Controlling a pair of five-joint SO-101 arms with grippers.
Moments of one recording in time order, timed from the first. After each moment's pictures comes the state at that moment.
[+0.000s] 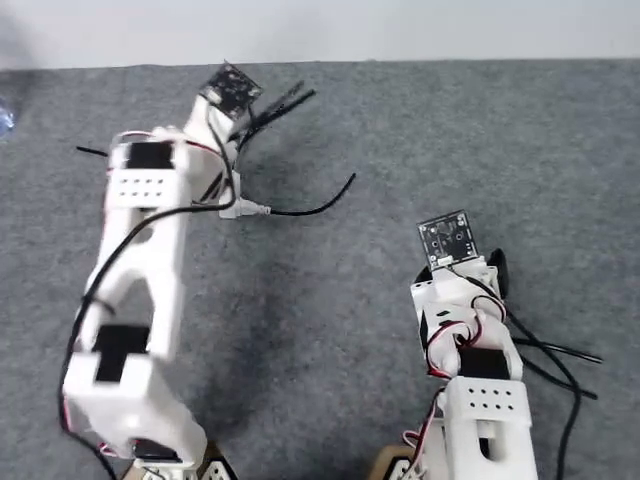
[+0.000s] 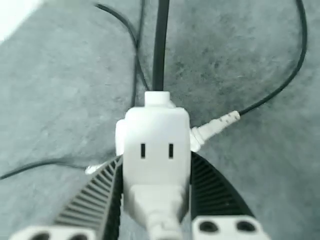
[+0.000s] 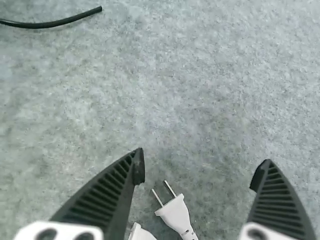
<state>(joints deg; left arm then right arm) -3.3 15.3 -5.4 63.6 -31.9 1.1 -59.4 79.8 27.7 19.5</state>
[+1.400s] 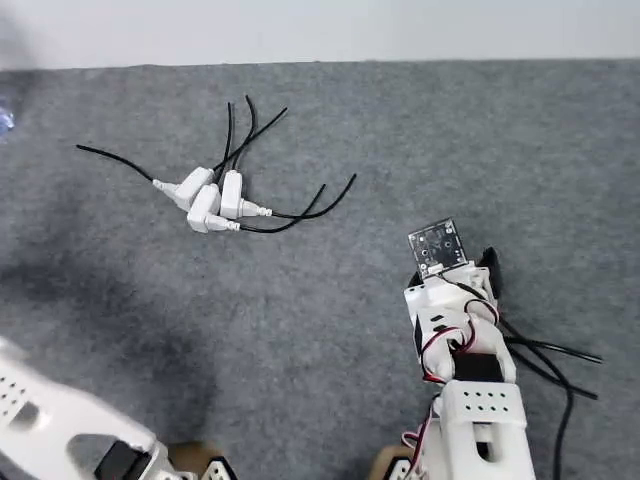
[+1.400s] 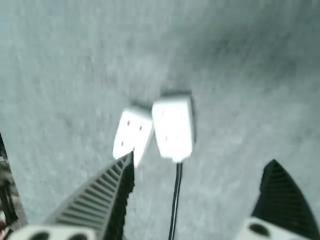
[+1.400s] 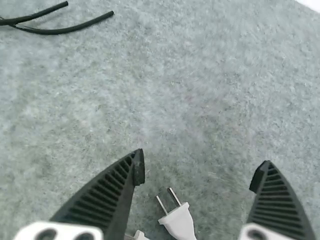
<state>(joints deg) -63.5 43.1 -58.0 99.0 -61.7 -0.6 -59.4 83.3 22.6 21.4</state>
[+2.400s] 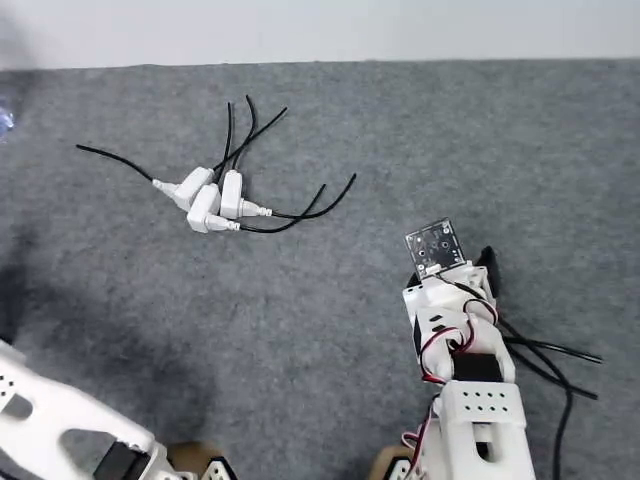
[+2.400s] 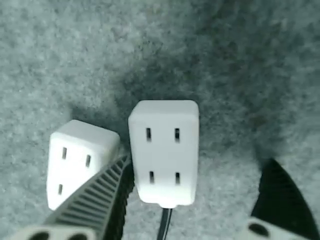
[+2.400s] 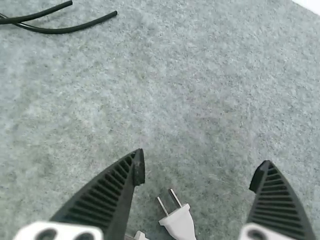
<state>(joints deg) -65.8 62.4 -58.1 89.3 -66.2 -1.0 -59.4 83.3 22.6 21.8</state>
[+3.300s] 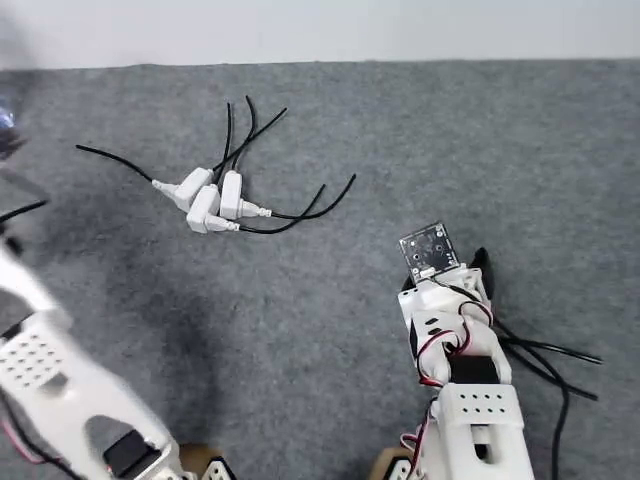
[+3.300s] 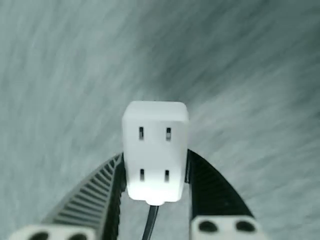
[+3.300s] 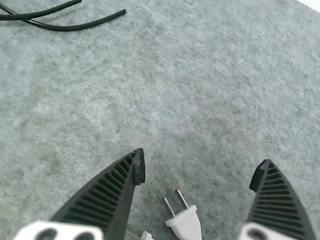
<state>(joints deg) -45.9 44.0 -54.8 98.9 -61.3 -2.5 -60.0 84.6 22.1 22.0</state>
